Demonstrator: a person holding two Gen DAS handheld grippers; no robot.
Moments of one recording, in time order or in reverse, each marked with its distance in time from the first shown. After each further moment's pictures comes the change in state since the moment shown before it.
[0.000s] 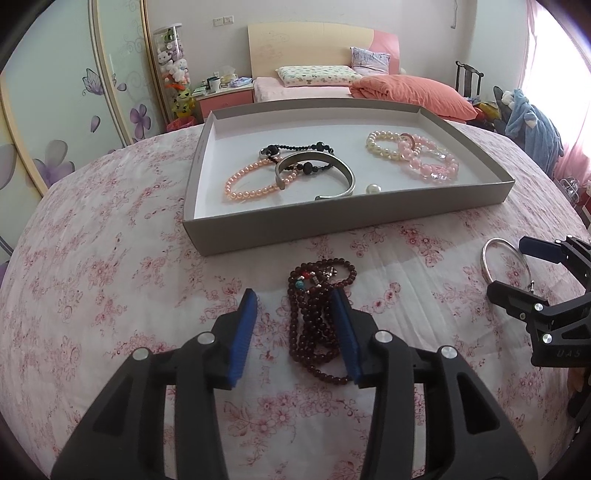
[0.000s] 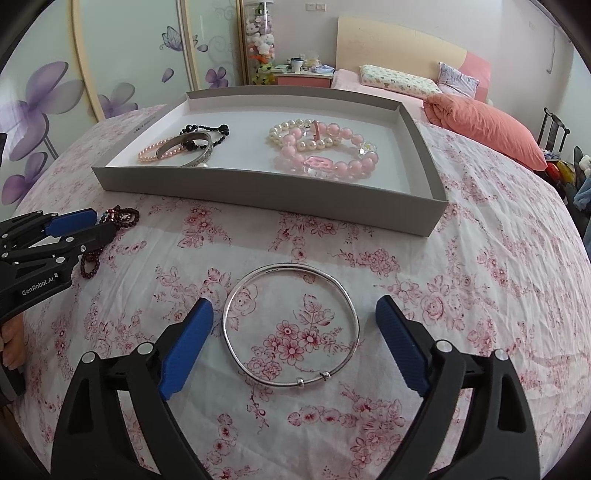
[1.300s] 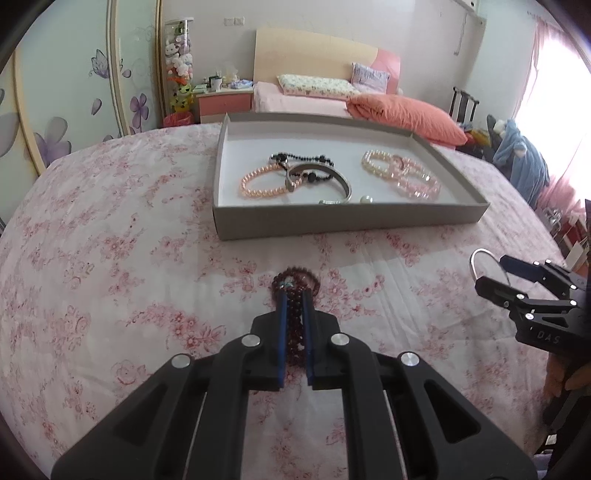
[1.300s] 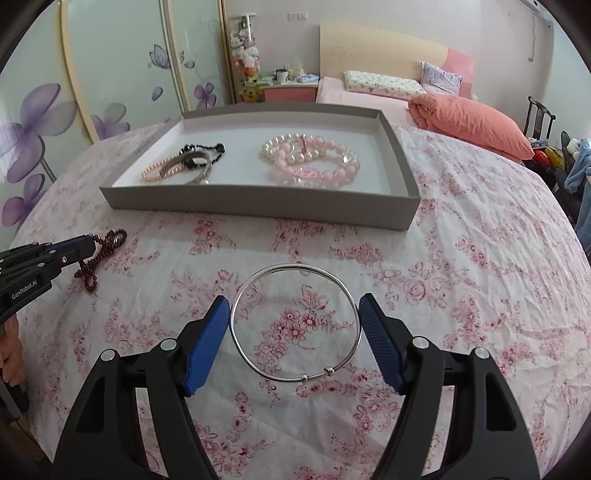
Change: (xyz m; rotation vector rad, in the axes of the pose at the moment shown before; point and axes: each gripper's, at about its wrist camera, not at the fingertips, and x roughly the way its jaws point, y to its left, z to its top) left arm -0.034 0.020 -0.013 -0.098 -0.047 -0.096; right arm -0.030 0.000 -0.008 0.077 -0.063 -0.014
